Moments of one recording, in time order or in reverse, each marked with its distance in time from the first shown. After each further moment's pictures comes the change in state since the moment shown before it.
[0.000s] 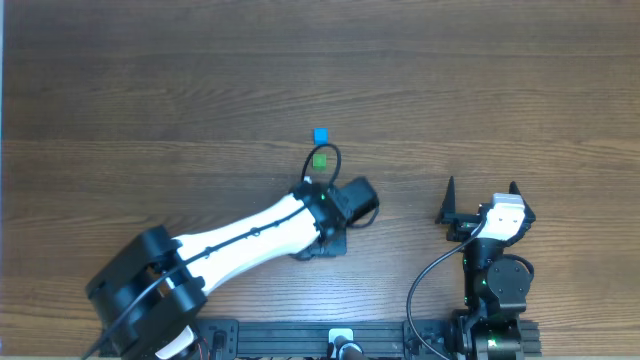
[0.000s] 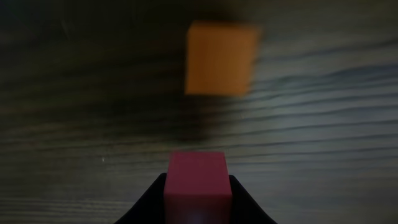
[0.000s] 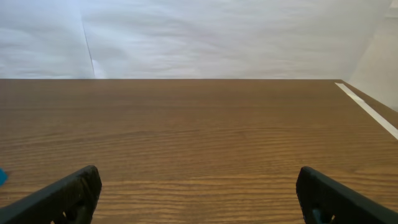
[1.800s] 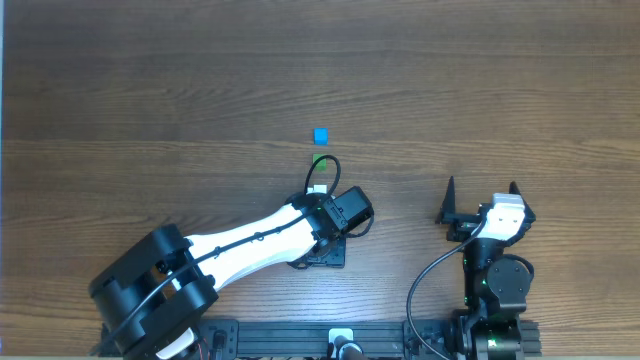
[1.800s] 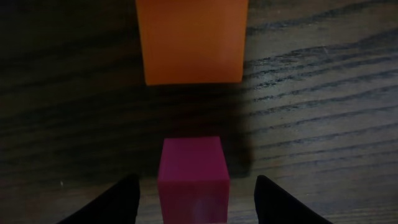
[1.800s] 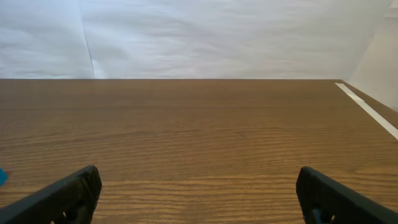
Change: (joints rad) left arm -0.014 0.010 -0.122 0.159 0.063 0.055; right arm 0.000 0.000 0.000 0.000 0.000 0.000
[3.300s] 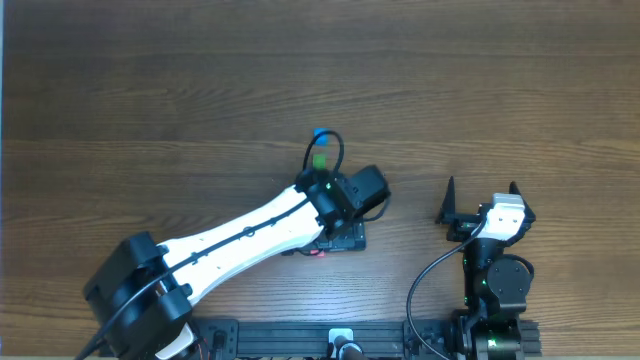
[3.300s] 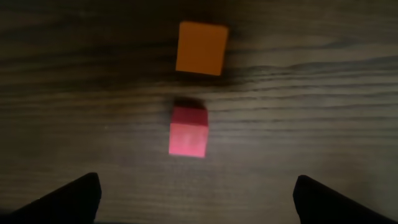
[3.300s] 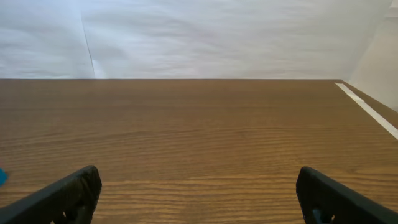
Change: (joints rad) left arm 0.000 -0.021 0.230 -0.278 -0.040 -0.144; right arm 0.000 0.000 0.000 0.000 0.000 0.000
